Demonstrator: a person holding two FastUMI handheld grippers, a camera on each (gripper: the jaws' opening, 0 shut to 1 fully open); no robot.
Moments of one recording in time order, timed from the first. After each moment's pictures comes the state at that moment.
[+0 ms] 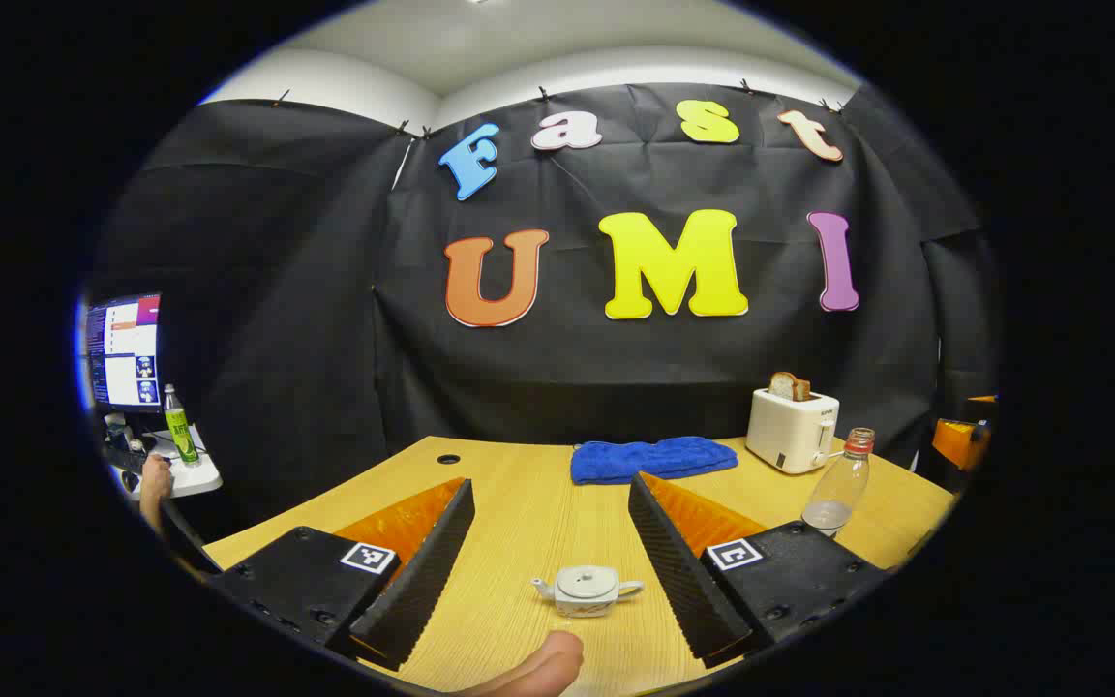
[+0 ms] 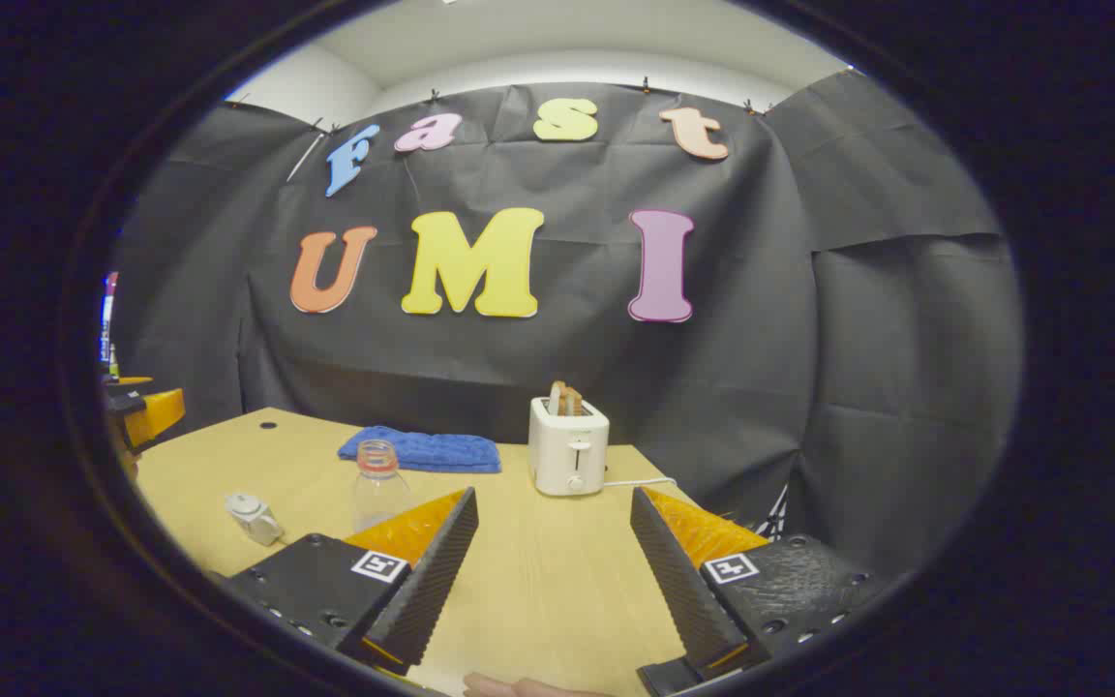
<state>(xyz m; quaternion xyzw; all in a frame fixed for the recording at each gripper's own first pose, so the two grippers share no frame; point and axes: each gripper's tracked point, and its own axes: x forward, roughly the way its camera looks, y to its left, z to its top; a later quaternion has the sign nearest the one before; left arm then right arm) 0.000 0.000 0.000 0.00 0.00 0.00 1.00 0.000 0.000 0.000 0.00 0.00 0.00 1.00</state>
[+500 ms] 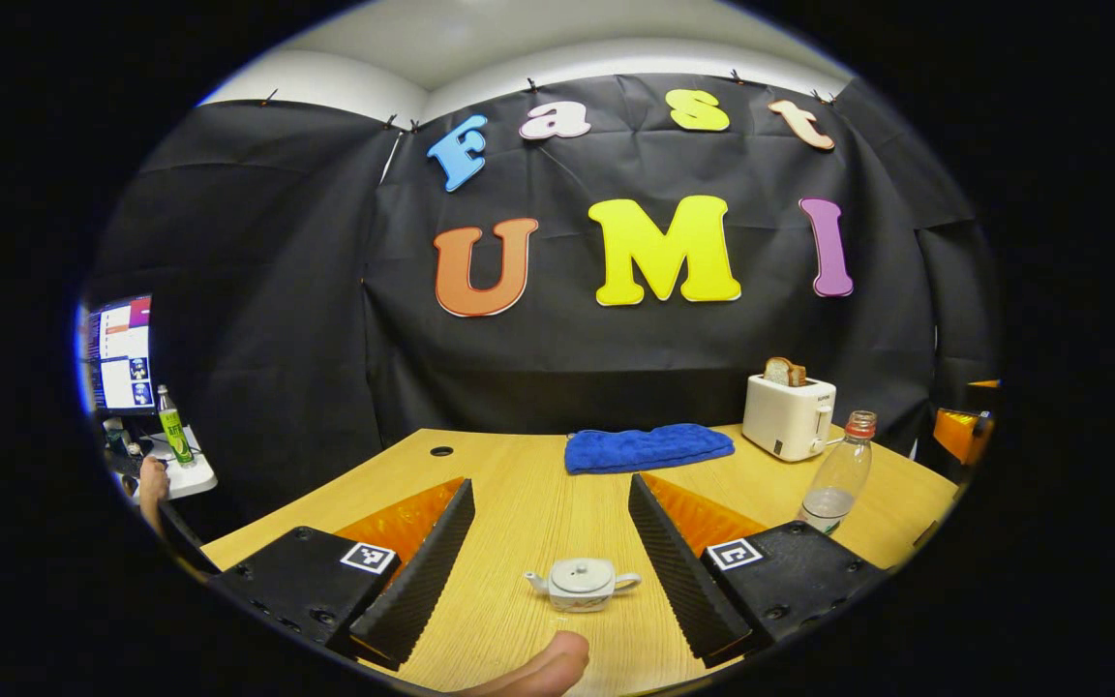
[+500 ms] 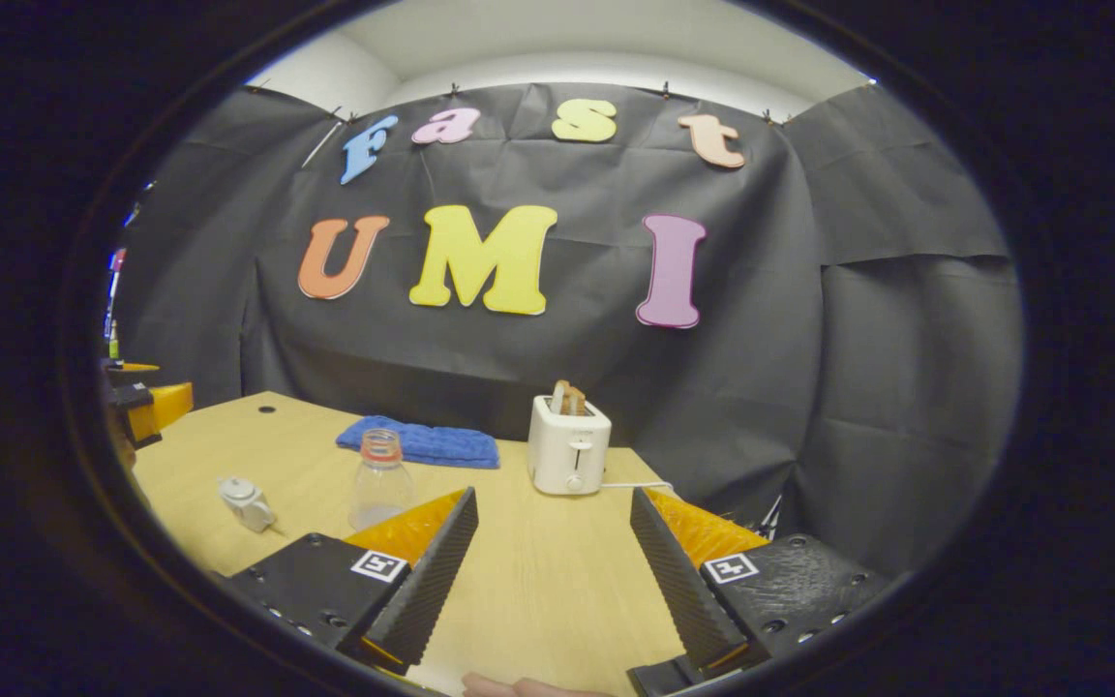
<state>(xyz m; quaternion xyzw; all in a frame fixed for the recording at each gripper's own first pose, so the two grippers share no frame) 0.003 -0.005 -0.009 0.01 0.02 -0.01 1.00 0.000 0.002 0.000 -0.03 0.00 0.01 1.00</state>
